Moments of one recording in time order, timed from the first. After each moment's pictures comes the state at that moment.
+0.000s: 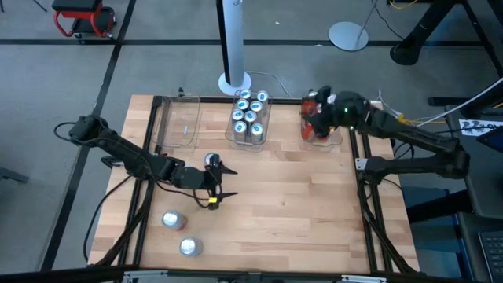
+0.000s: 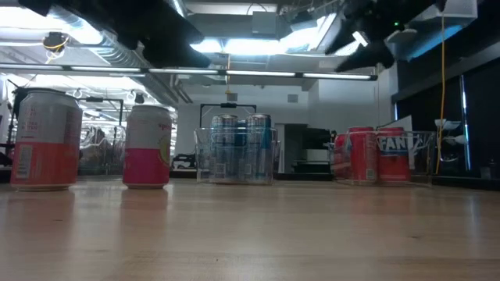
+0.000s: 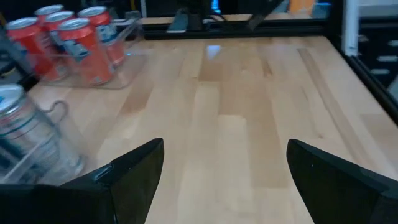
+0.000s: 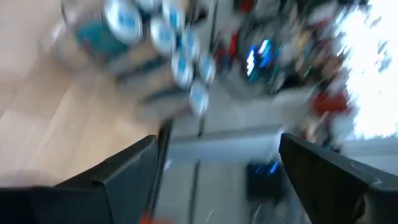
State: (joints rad) left arm -0.37 1.29 0.65 0.20 -0.43 -0.13; right arm -0.45 1.00 0.96 -0.42 0.13 -1.09
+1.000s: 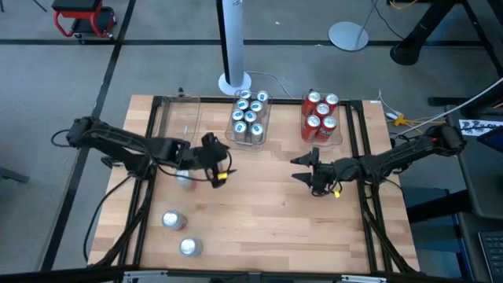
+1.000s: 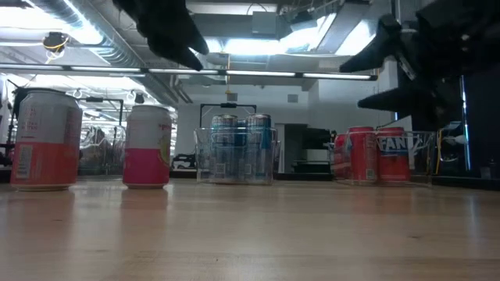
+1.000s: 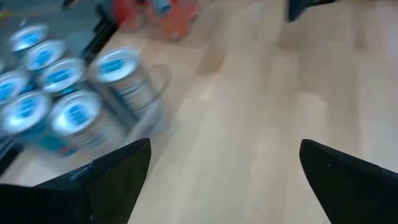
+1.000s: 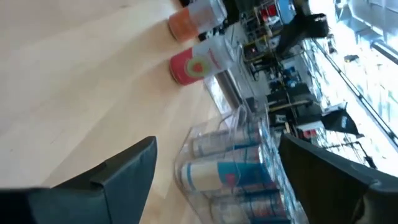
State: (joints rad) left arm -0.18 1.26 0.94 -0.38 -0.46 -0.23; right arm 0.25 1.01 0.28 0.46 0.37 -1.02
